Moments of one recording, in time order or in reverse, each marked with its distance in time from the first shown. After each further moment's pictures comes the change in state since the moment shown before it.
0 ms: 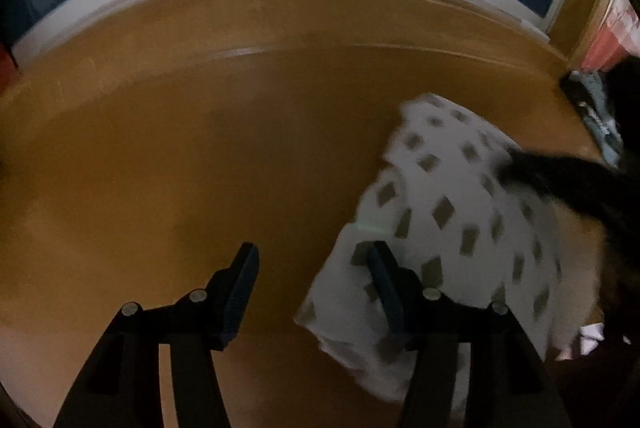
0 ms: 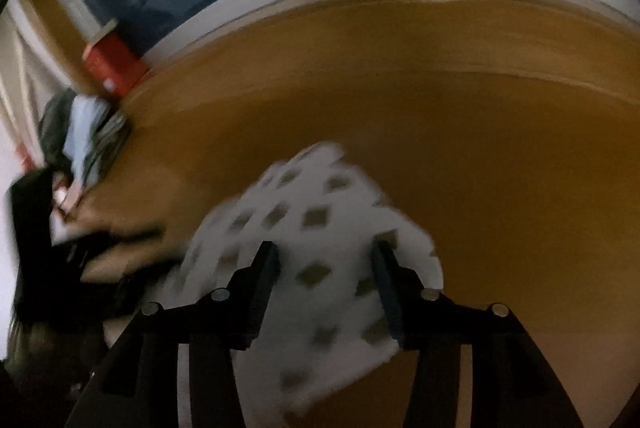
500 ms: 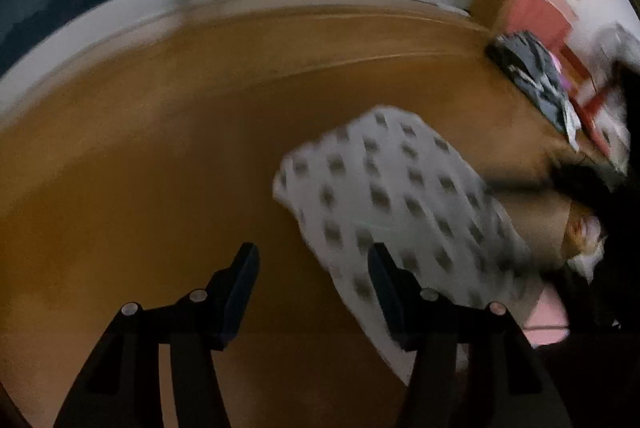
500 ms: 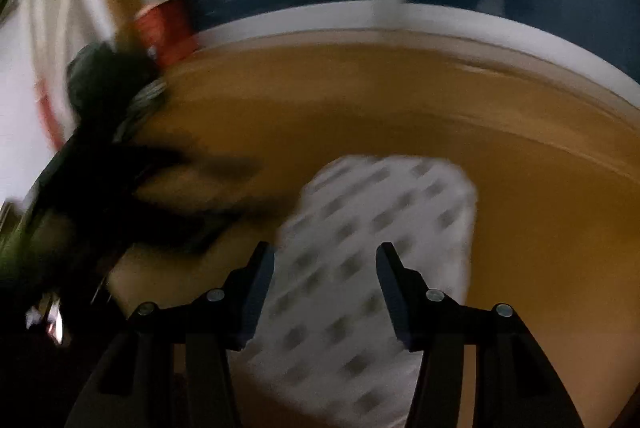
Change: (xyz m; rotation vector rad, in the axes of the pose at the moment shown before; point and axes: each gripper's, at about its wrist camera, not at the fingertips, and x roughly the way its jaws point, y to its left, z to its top) left arm -0.012 -0.017 0.050 0.298 -0.015 -0.172; right arm -0.072 0.077 -0.058 -0.242 -0.053 -0.019
